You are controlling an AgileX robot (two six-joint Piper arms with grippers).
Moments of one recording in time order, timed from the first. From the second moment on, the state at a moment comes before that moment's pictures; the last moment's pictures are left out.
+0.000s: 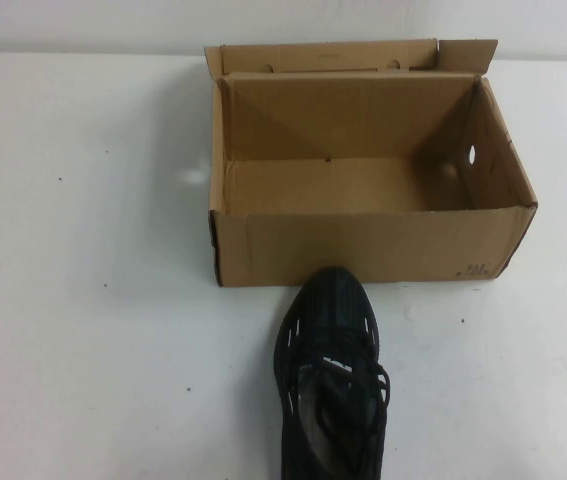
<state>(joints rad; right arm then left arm) 0.12 -0.01 0.03 0.32 0.34 -0.18 -0.17 -0.01 0.02 0.03 0.39 -0.12</state>
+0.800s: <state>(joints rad) 0.12 -0.01 0.03 0.31 -0.57 -0.22 -0.17 -0.01 0.03 0.02 -0.59 -0.12</state>
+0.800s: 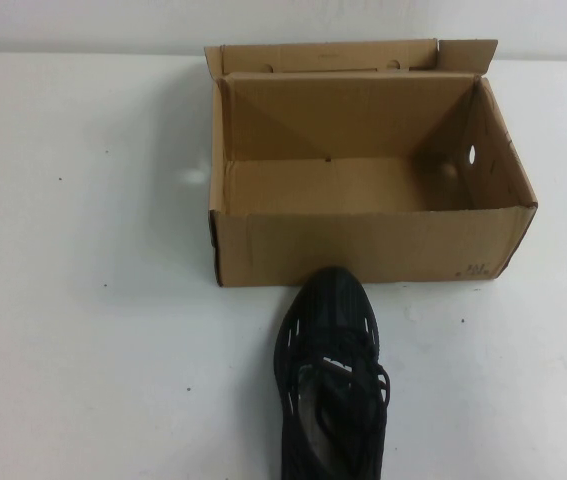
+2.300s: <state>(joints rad) 0.12 0.56 -0.62 0.32 0.44 0.20 -0.17 0.22 -0.41 0.05 0.52 -0.22</state>
